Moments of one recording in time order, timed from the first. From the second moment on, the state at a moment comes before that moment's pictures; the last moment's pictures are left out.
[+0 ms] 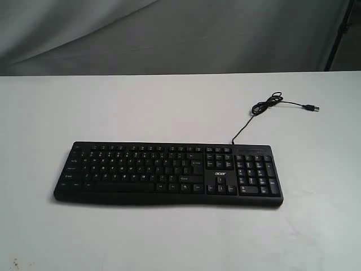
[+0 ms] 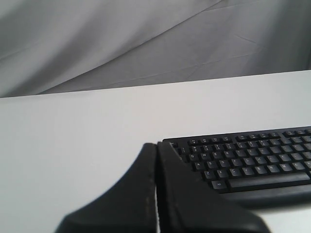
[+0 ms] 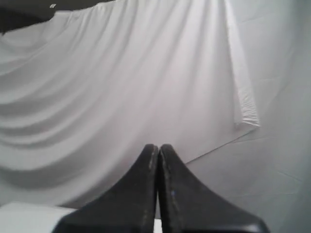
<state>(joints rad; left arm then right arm) -0.17 0.00 0.00 0.04 0.26 -0.02 0.09 0.32 -0.22 -0.77 -0.42 0.93</state>
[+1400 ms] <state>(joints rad) -0.17 0.00 0.00 0.04 0.26 -0.02 0.37 1.50 -1.32 0.66 0.67 -1.06</state>
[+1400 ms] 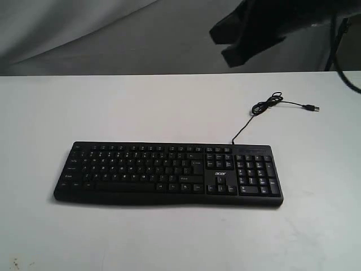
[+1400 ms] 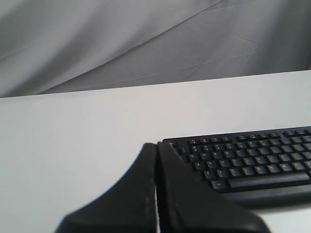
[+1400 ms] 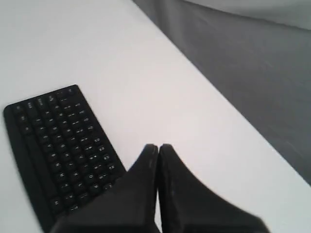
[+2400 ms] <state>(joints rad) -0.17 0.00 0.00 0.04 0.26 -0.02 0.67 2.14 -1.67 0.81 0.72 -1.26</state>
